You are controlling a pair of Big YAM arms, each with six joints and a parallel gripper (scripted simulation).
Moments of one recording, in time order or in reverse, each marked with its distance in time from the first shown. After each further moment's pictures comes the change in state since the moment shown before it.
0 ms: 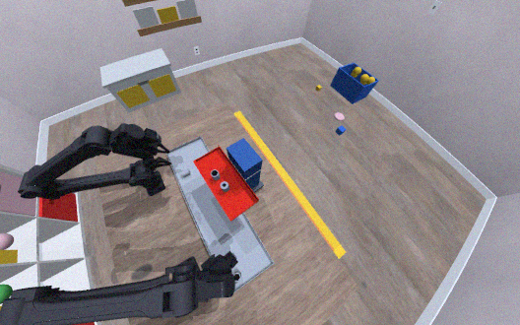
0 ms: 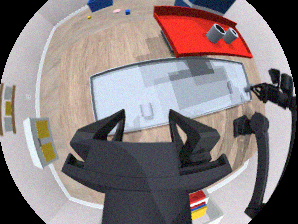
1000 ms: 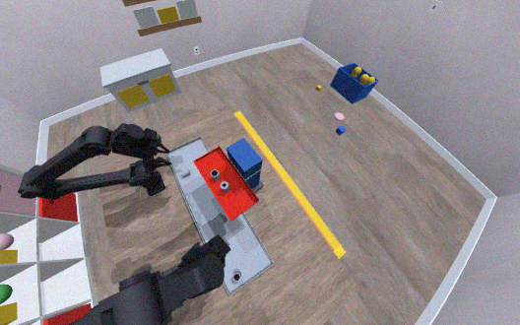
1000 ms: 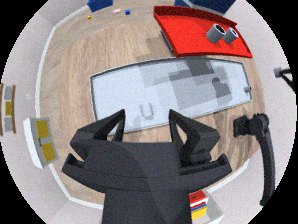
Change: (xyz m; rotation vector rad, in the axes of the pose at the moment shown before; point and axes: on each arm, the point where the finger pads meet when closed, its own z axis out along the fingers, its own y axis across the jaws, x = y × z) left arm 0.000 0.000 0.000 0.000 0.000 0.000; right arm -0.100 0.037 -0.153 -0.024 -0.032 -0.060
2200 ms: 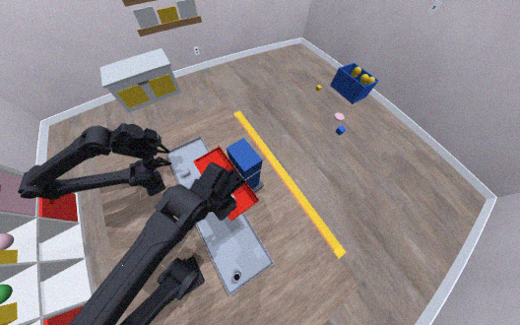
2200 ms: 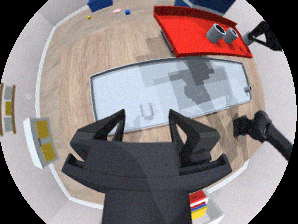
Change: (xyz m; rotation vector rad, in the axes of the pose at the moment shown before) left arm 0.000 0.000 0.000 0.000 0.000 0.000; right arm -0.100 0.107 0.085 0.023 0.073 0.047
